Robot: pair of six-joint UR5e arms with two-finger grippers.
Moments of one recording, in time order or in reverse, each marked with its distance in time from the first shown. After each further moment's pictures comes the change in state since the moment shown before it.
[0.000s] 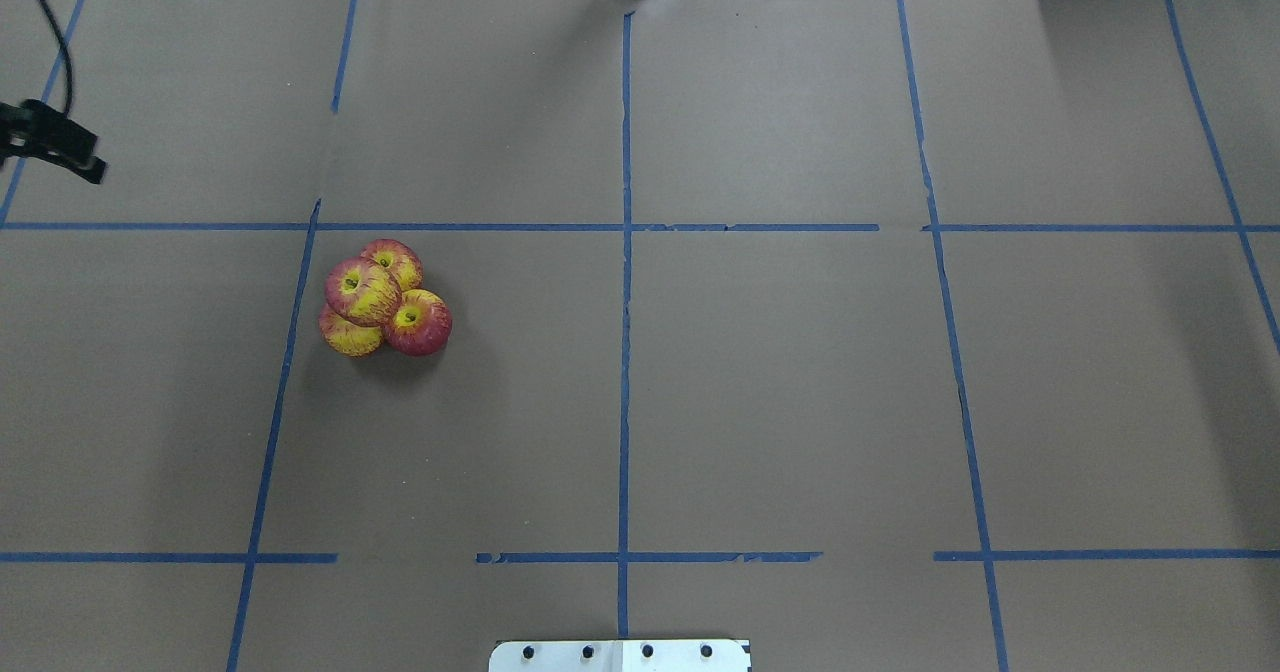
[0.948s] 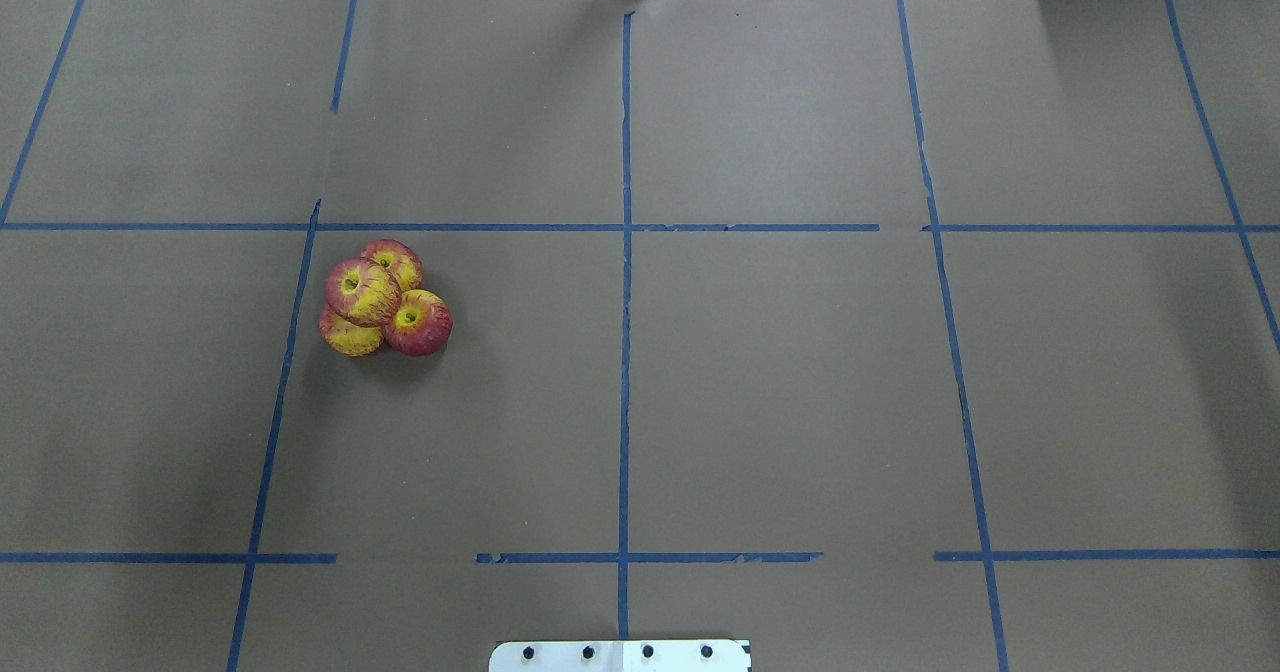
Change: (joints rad) left arm -0.332 0.200 0.247 -0.019 -0.181 0.387; right arm 0.000 0.000 0.000 0.000 0.000 0.000
